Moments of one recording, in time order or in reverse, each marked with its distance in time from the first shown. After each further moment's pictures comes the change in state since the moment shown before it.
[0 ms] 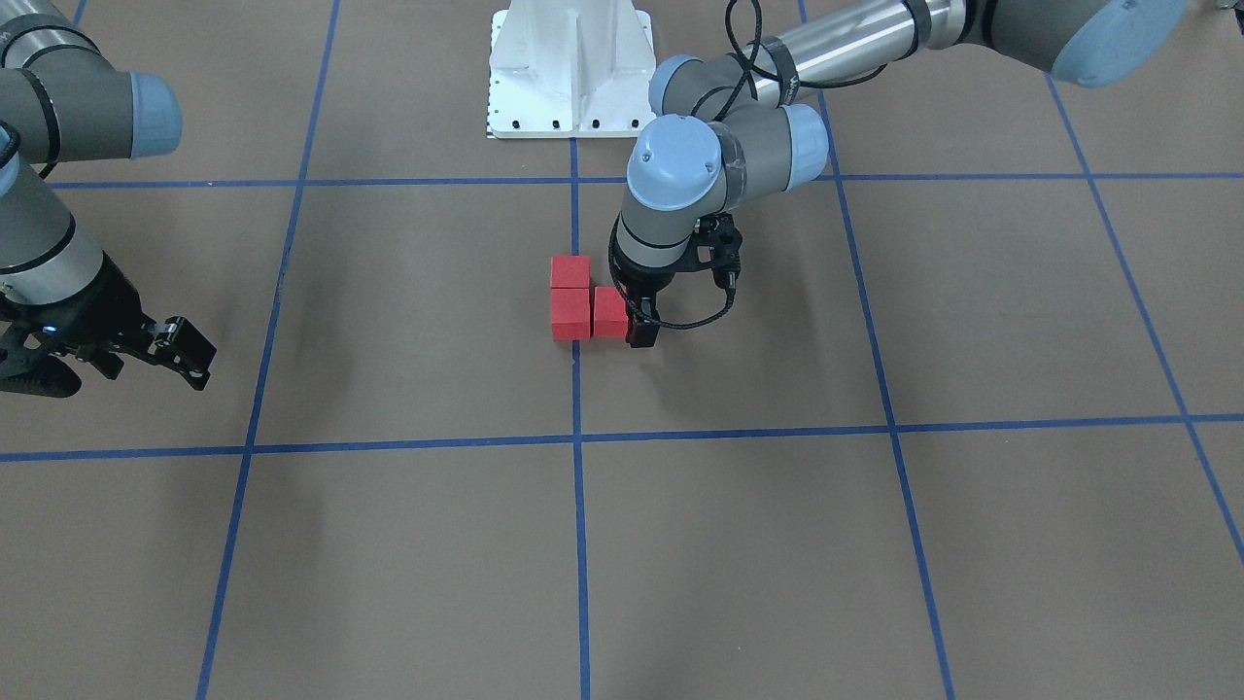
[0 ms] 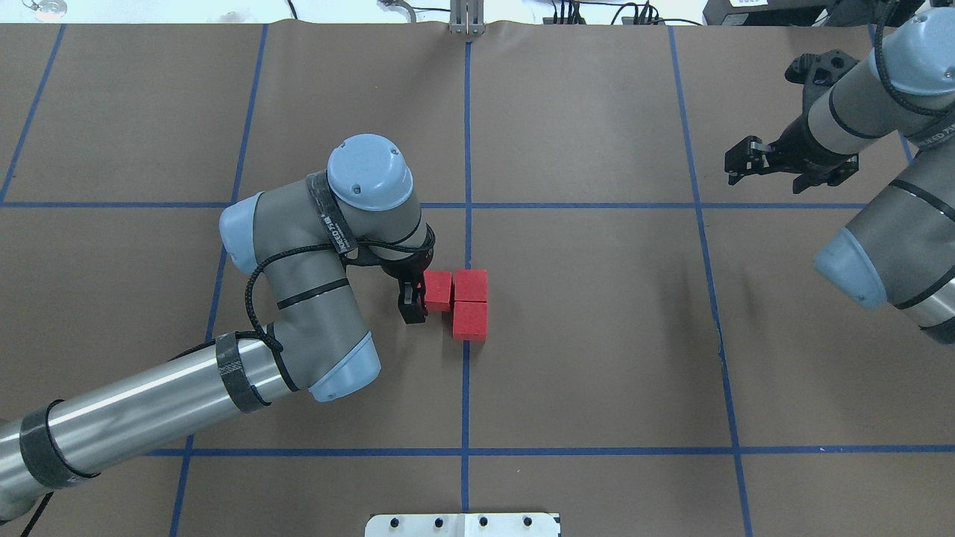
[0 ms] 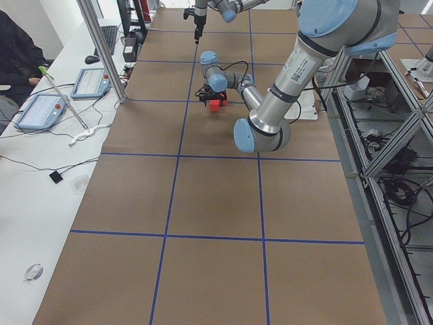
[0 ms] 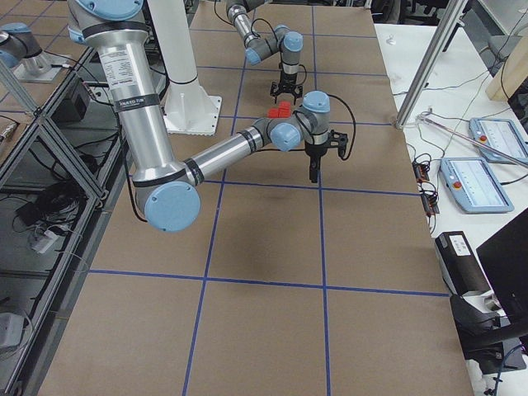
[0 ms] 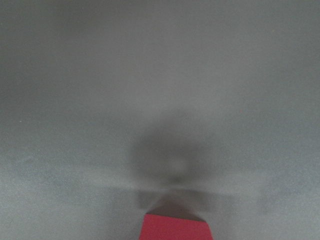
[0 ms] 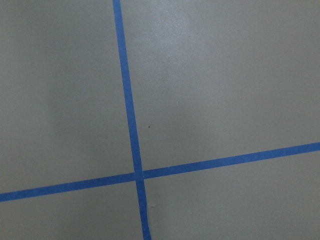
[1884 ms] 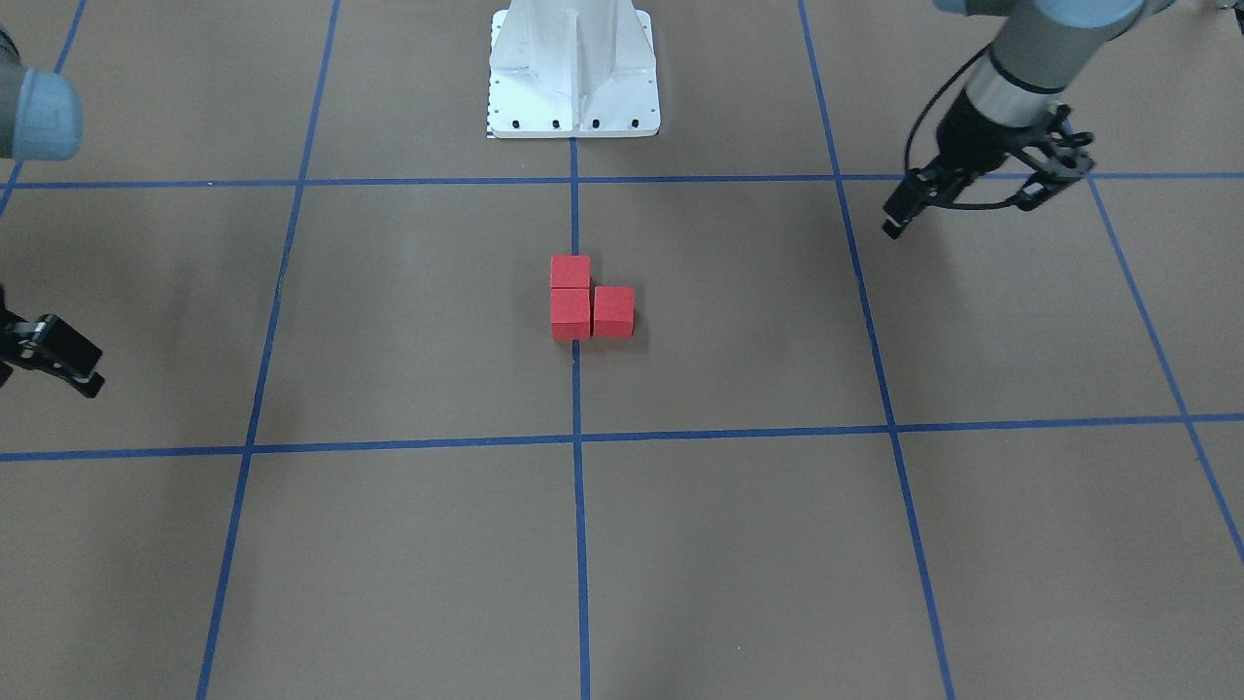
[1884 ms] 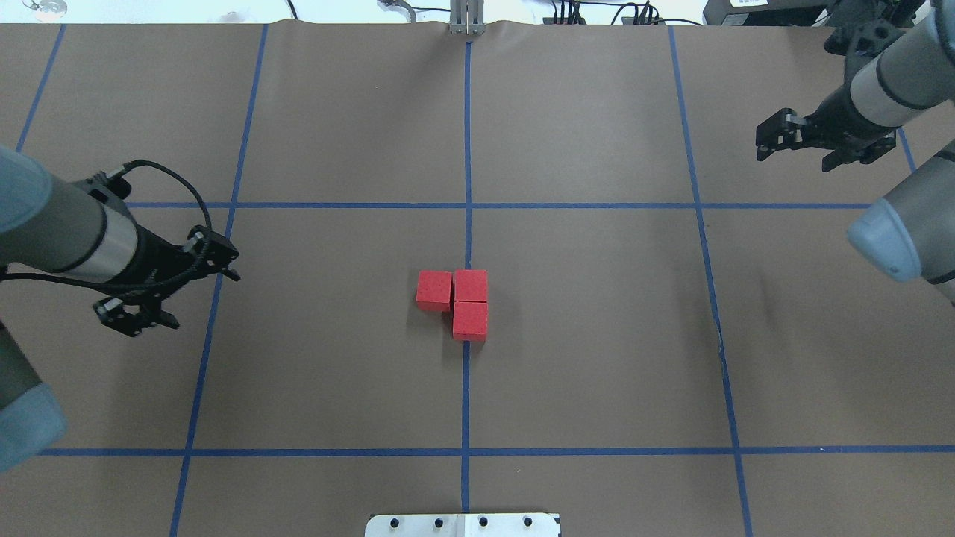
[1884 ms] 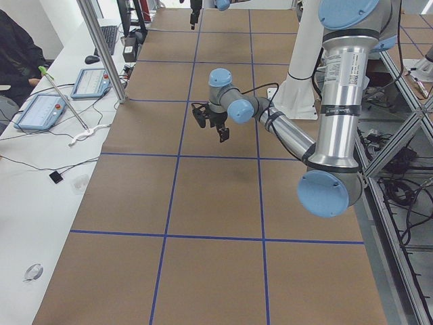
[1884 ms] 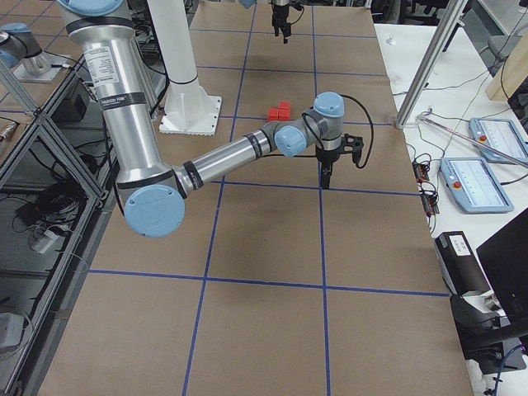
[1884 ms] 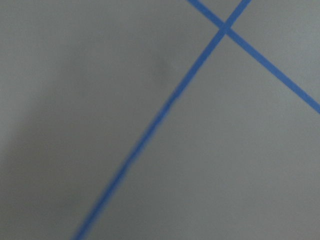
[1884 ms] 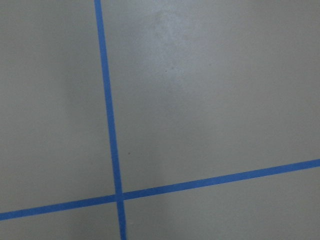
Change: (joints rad) left arm -0.374 0.761 -0.655 0.027 -0.142 1.504; right arm 0.228 -0.039 -0.005 -0.023 0.152 -0.212
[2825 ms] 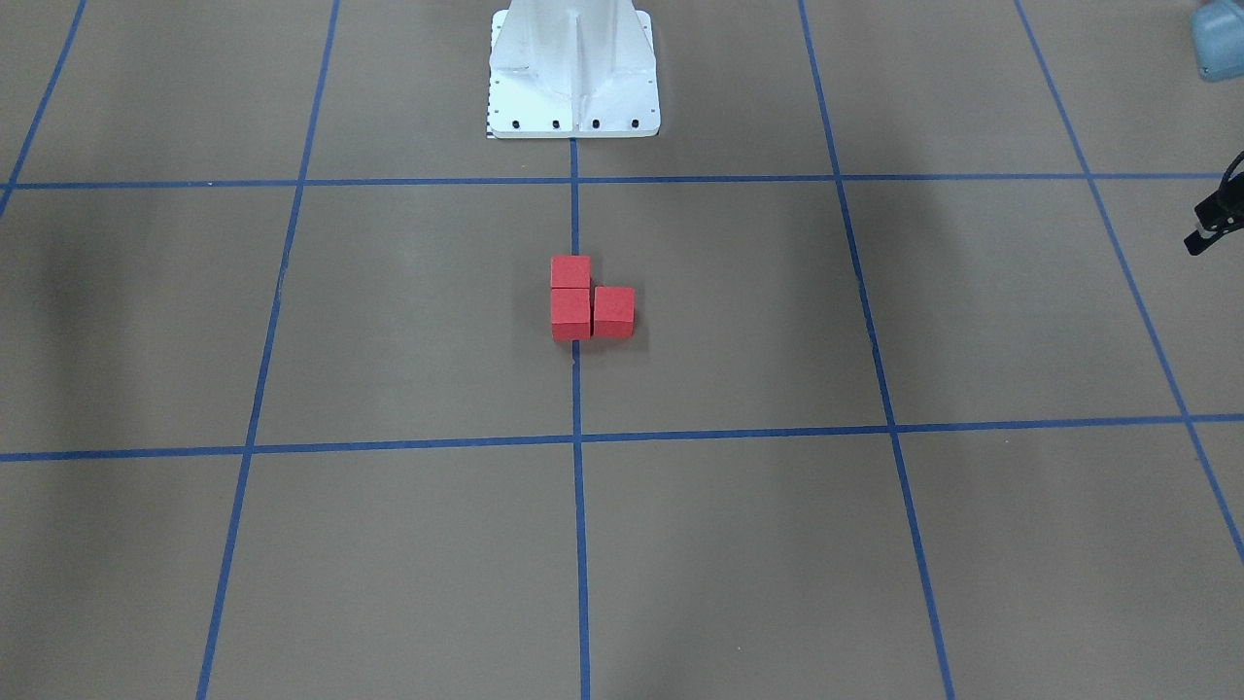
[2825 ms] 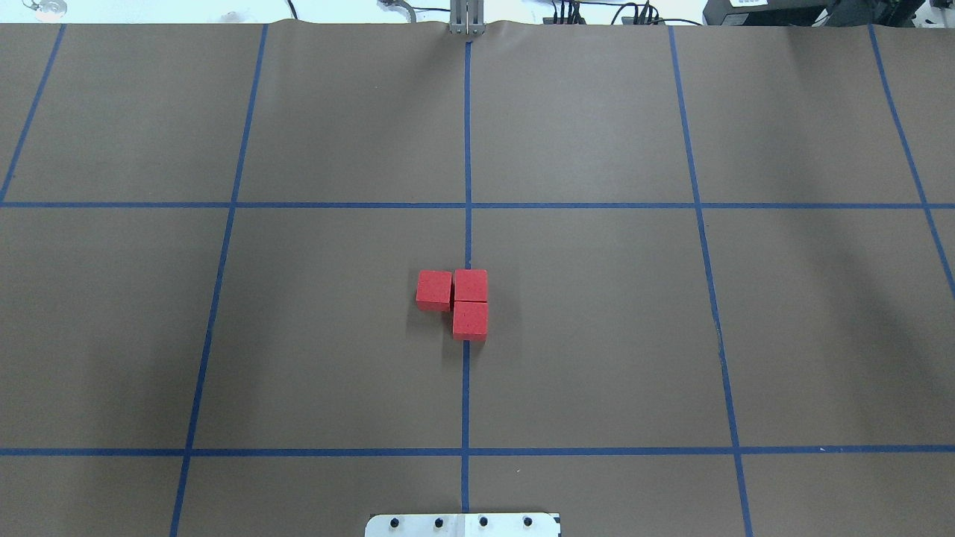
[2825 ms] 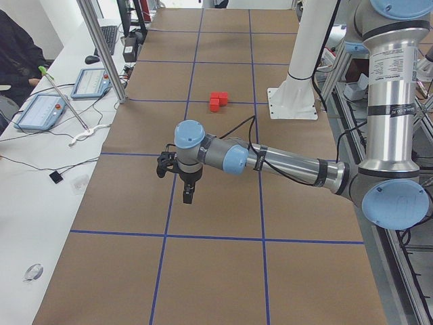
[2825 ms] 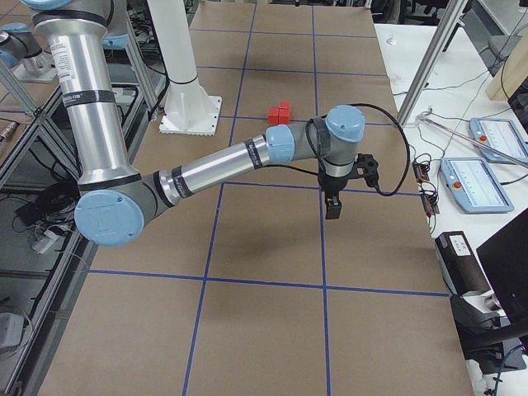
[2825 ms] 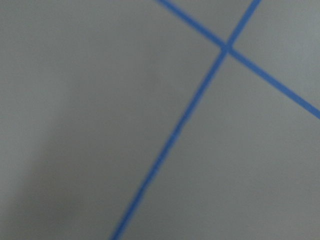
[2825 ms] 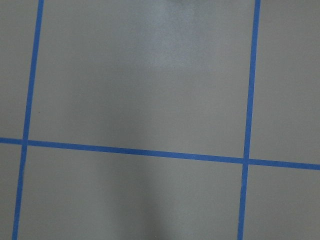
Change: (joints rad) left arm -0.480 0.079 0.274 0.006 -0.170 1.042; right arm 0.275 -0.036 0.035 -0.350 0.138 -0.669
